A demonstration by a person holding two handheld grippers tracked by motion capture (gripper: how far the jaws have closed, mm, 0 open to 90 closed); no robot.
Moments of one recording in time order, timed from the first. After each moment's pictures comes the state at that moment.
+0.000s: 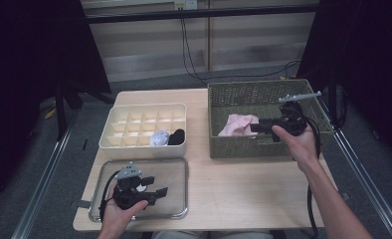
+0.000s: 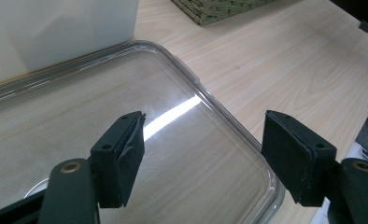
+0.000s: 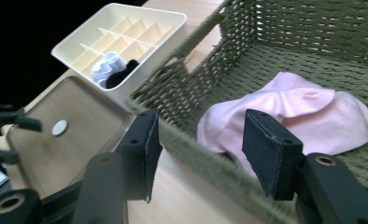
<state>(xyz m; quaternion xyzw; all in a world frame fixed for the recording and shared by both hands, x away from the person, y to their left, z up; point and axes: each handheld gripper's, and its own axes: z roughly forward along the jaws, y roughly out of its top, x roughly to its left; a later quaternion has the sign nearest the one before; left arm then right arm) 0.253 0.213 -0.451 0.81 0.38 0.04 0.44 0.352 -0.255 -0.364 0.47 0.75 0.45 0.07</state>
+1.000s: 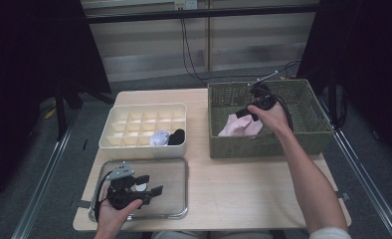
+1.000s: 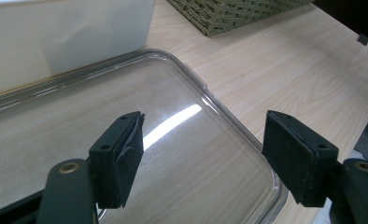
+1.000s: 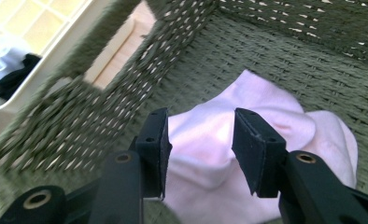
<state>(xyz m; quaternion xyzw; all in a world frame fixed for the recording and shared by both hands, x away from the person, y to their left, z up) 0.255 0.227 -0.448 0.80 0.39 0.04 0.45 0.473 -0.224 -0.402 0.51 0.80 0.32 0.02</state>
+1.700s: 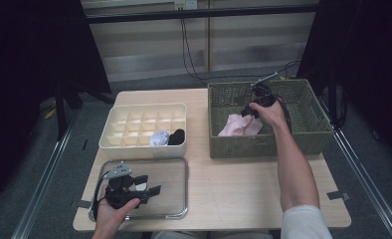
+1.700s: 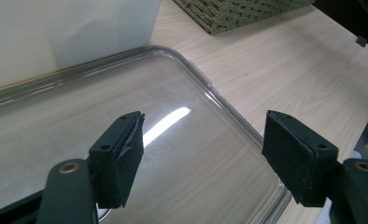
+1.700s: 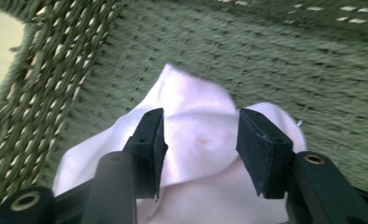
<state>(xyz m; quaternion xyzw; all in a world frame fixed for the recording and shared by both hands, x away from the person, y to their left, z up) 0.259 0.233 -0.453 0.80 0.39 0.04 0.45 0.516 -0.249 -0.442 0.59 0.76 0.27 0.01</state>
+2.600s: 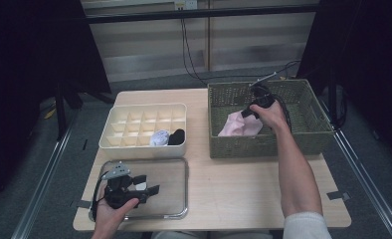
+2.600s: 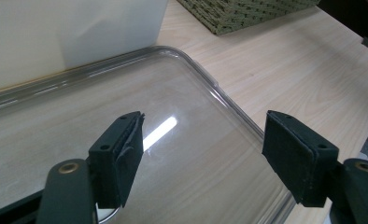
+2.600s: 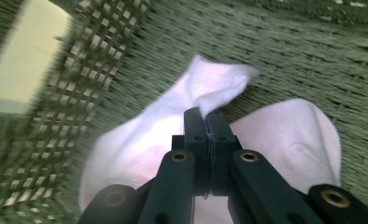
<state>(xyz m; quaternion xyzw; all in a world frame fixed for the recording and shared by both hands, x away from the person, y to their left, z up) 0.259 0.236 -0.455 0.80 0.39 0.04 0.45 0.507 -0.241 -0.433 0.57 0.77 0.29 -0.02</state>
